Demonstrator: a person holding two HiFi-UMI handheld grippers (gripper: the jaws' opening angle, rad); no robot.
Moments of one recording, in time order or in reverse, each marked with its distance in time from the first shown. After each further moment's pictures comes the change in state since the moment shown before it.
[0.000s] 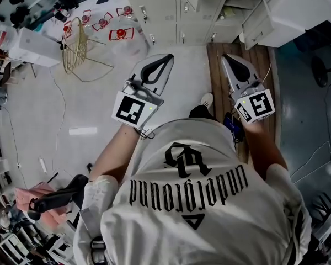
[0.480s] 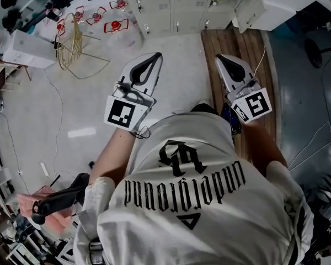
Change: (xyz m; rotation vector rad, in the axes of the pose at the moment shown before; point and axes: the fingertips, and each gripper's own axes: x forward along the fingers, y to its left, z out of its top) left arm -0.093 -0.028 0.006 -0.016 -0.025 0.001; right arm -0.047 0.097 0.006 -0.011 0.015 -0.001
